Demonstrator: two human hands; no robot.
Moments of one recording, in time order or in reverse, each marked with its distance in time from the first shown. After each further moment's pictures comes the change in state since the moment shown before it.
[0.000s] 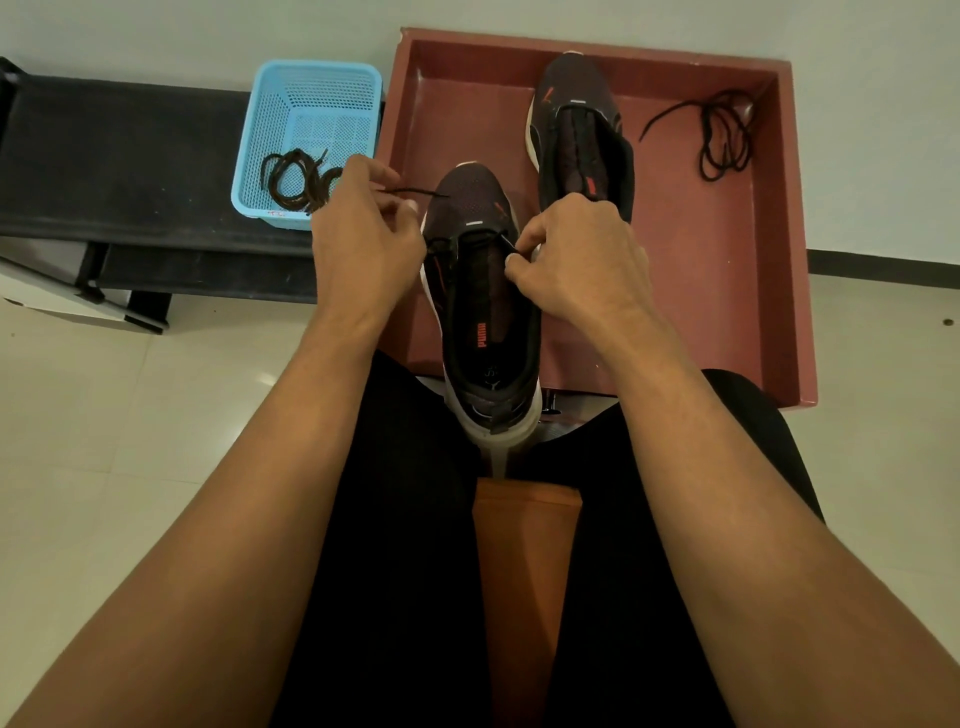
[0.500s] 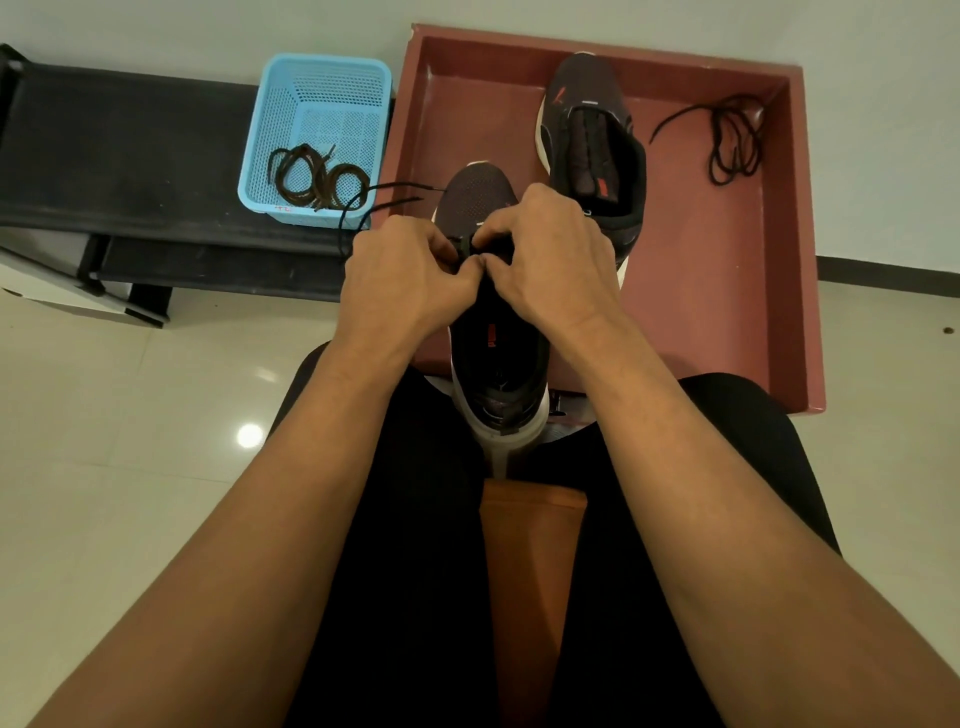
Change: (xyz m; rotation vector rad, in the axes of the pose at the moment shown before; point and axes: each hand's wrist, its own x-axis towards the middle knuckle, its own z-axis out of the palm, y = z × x) left_hand -0.027 0.012 0.001 0.193 -0.206 -0.013; right_hand 0.005 -0.021 0.018 -0.056 0.050 -0.202
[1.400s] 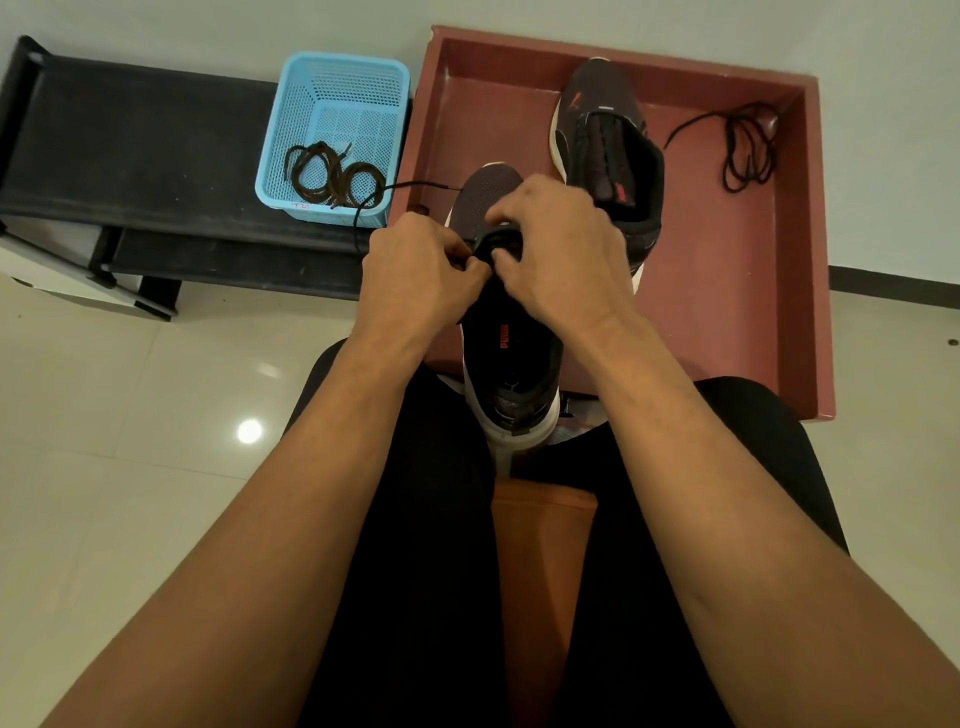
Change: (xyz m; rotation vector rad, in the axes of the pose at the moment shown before) left_hand 0.003 -0.005 -0.002 -0.047 -0.014 0.023; right_hand 0.001 -0.006 -0.002 -0.025 0.048 -0.101
